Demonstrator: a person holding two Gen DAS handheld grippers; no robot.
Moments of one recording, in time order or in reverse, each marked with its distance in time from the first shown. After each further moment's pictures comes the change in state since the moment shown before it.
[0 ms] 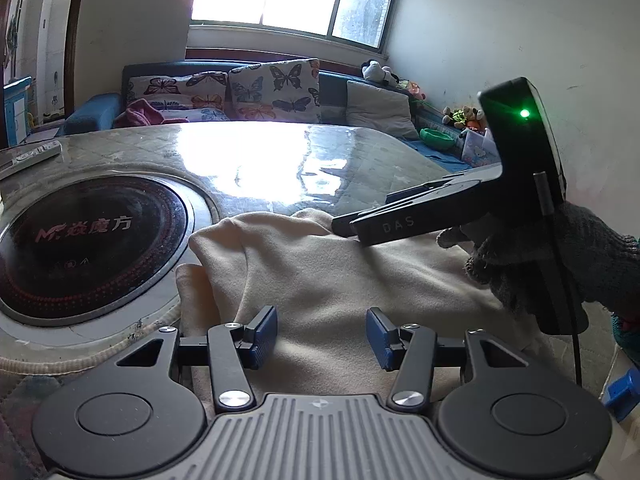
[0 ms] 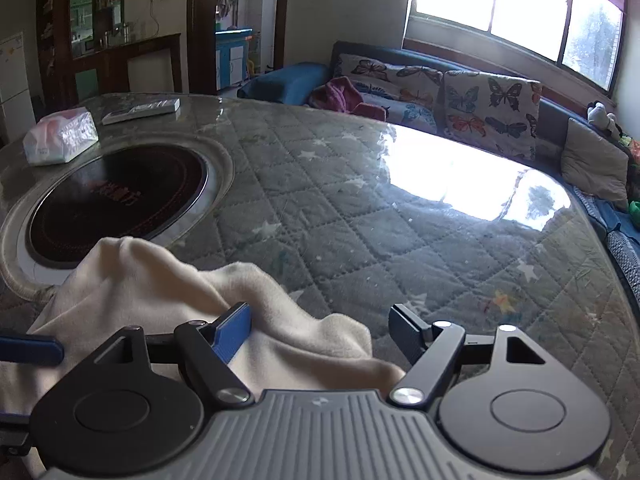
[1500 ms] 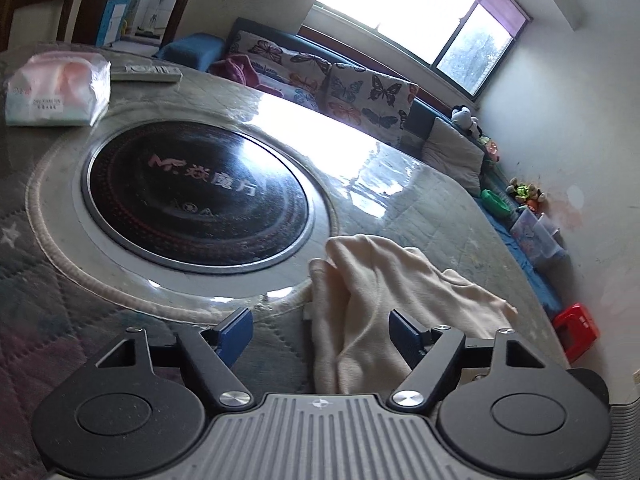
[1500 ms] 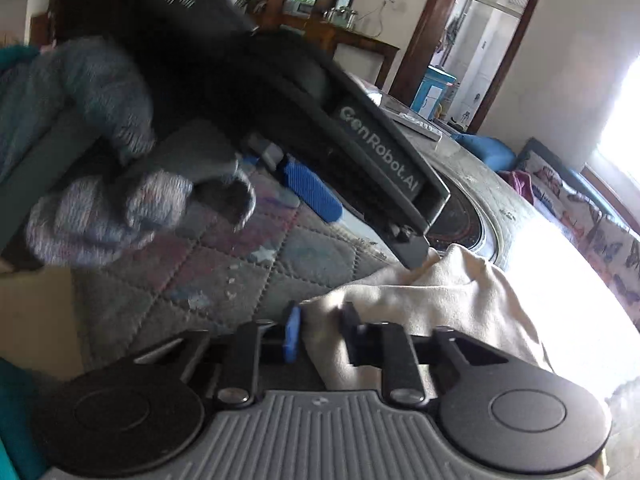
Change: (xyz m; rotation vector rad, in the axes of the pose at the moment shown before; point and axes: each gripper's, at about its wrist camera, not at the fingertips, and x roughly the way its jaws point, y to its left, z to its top) left arm -0.035 0.076 0.002 -0.408 -0.001 0.057; right arm -0.082 0.175 -0.046 -0.531 -0.088 0.342
